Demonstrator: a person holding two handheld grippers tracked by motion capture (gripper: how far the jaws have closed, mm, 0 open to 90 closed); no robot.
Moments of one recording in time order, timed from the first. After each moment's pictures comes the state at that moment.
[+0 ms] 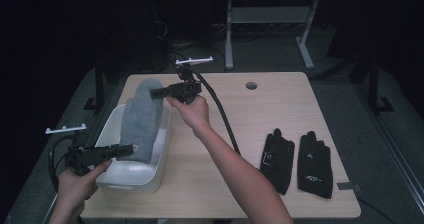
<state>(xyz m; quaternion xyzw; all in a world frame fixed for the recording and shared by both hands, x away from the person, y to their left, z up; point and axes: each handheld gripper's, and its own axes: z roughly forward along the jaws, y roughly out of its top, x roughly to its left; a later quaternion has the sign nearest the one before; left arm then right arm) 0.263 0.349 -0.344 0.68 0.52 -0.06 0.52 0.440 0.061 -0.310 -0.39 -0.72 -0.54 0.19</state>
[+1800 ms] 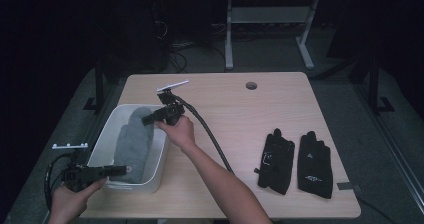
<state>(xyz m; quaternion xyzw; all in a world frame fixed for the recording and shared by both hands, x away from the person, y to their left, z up) 0.248 0.377 -0.396 0.69 0.57 -0.08 0.43 0.434 0.118 -0.384 -0.39 -0.78 -0.45 0.19</state>
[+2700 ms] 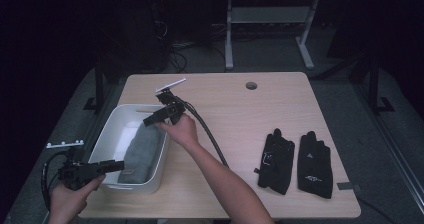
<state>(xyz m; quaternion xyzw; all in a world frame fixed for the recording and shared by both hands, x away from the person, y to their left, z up) 0.247 0.375 -0.380 0.68 0.58 -0.04 0.45 0.439 0.115 -0.380 -0.38 -0.81 -0.42 0.15</state>
